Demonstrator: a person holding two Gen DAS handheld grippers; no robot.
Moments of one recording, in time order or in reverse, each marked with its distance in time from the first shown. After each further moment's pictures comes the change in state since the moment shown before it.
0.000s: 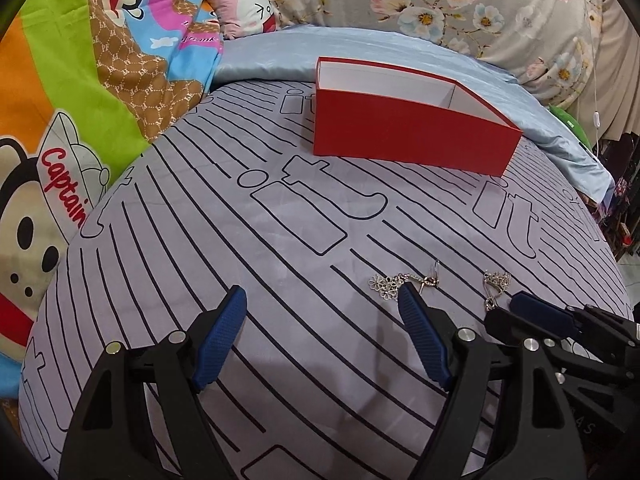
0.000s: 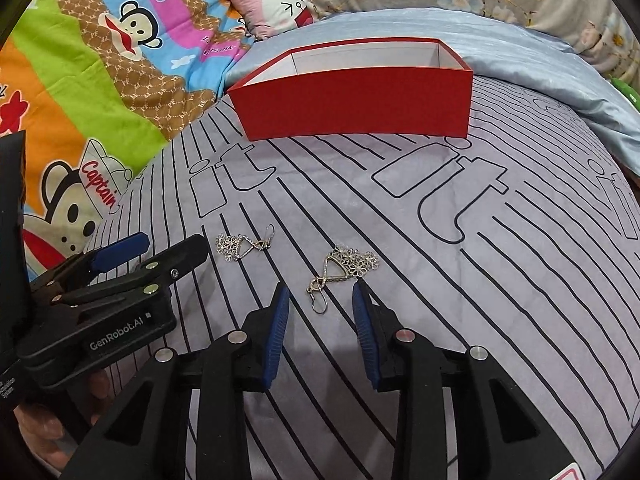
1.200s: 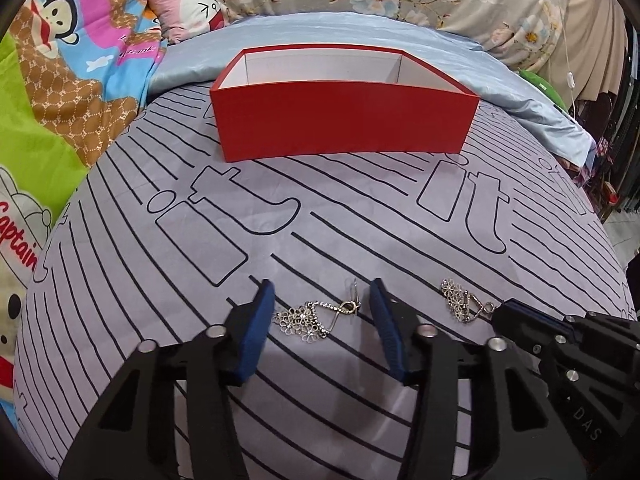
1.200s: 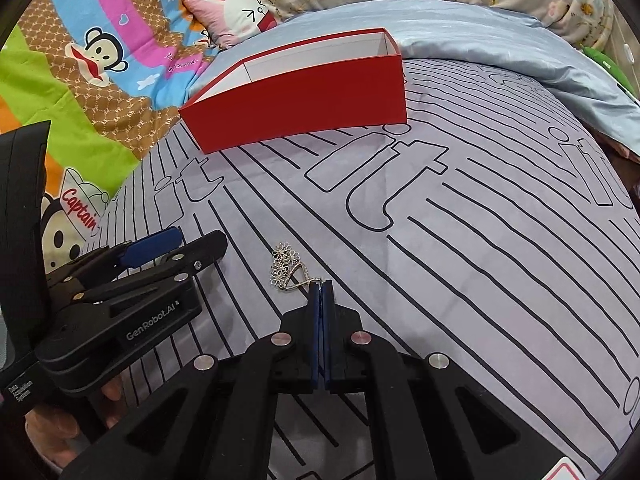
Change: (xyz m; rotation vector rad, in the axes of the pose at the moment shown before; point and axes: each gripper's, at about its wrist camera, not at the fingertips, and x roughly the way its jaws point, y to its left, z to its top) left arm 0.027 -0.055 0.015 0.131 0.054 -0.059; right arm -0.010 -0.042 -0.004 0.116 0.005 -0.030
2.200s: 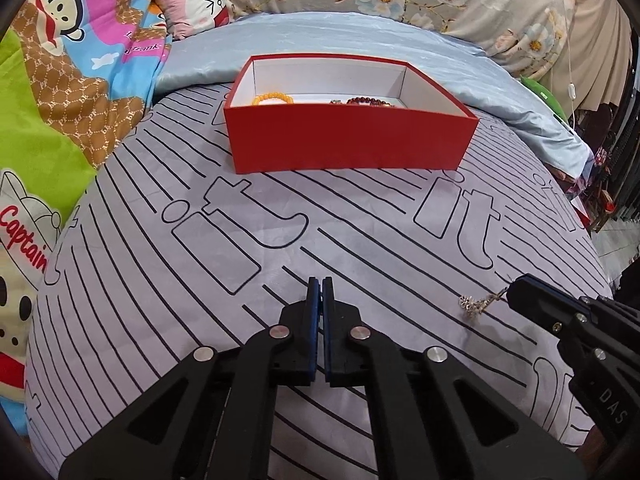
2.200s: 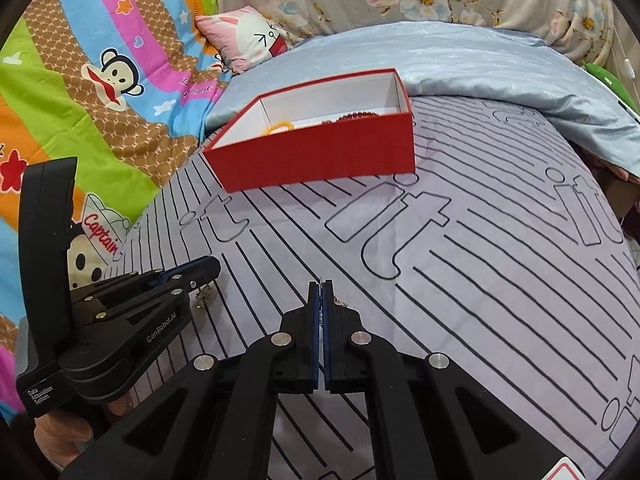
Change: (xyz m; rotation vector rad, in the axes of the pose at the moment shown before) left arm -0.020 0.009 0.016 -0.038 0.019 -0.017; right arm -0.032 0.011 0.022 -0.016 -0.083 0.031
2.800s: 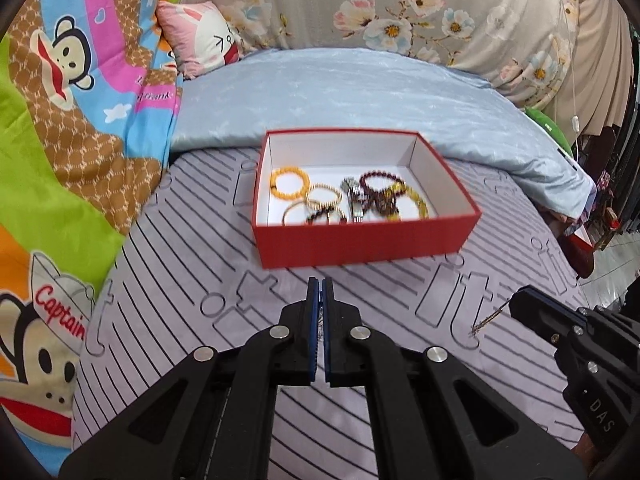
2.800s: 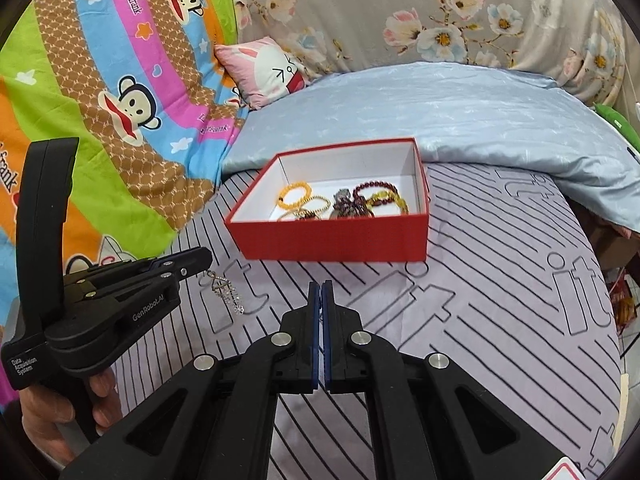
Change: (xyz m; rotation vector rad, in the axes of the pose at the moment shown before) left arm -0.033 0.011 0.072 0.002 -0.101 0.031; right arm -0.020 0.011 0.059 -0.049 -0.106 0.031
